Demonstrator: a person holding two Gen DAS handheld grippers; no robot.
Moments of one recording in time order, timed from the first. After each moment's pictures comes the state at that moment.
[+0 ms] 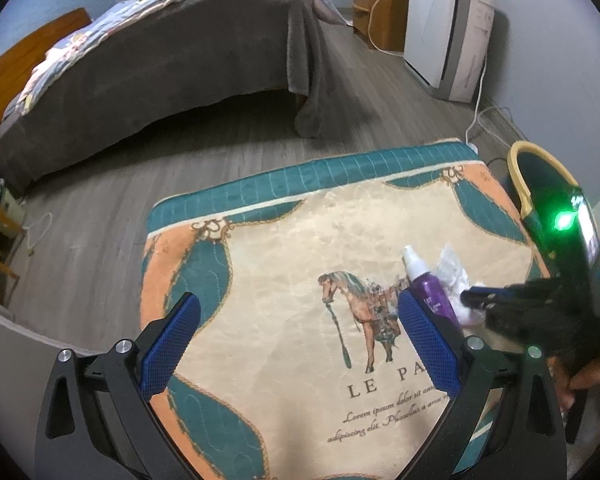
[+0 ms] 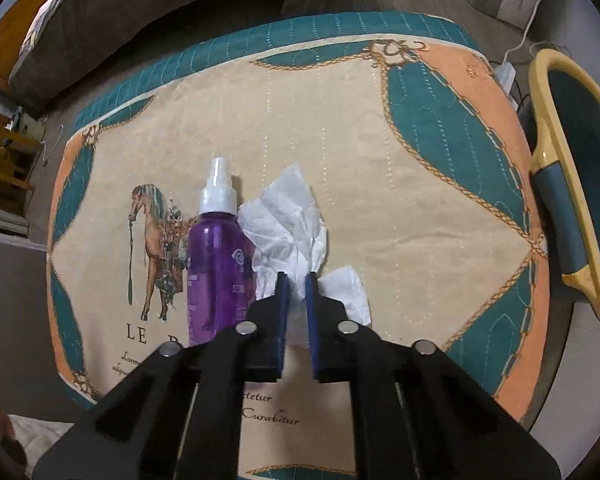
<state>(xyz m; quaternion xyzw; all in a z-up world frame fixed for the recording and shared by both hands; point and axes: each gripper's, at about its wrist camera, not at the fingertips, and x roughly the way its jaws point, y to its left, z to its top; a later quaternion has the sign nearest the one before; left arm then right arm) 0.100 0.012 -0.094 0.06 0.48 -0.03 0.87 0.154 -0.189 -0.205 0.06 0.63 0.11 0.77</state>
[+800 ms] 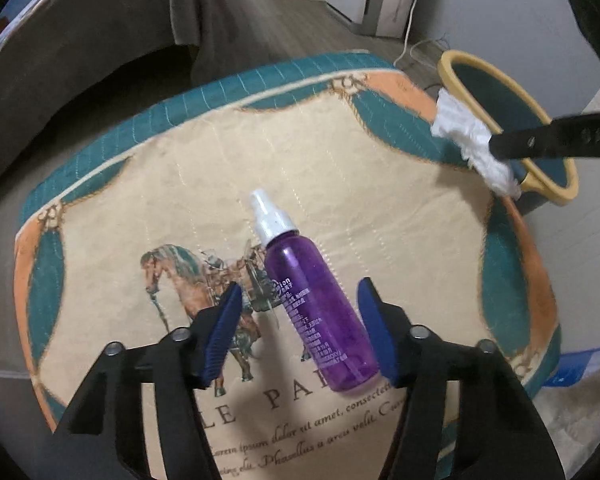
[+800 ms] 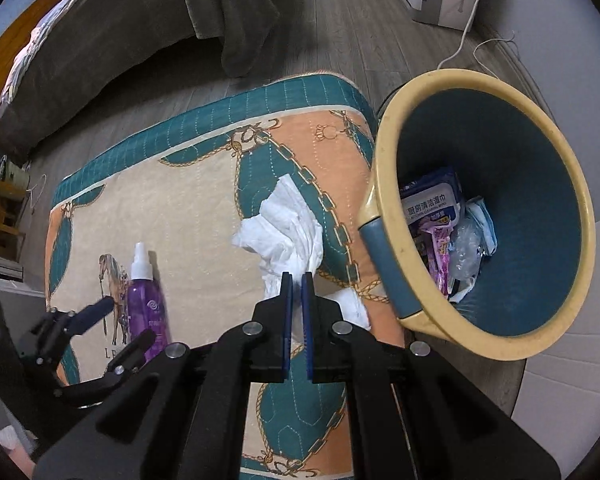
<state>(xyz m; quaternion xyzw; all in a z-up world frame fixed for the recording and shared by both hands) 0.114 -0.088 -0.182 0.08 0.55 -0.15 0.82 0.173 -0.287 -0.162 0.08 0.60 0.06 0.80</state>
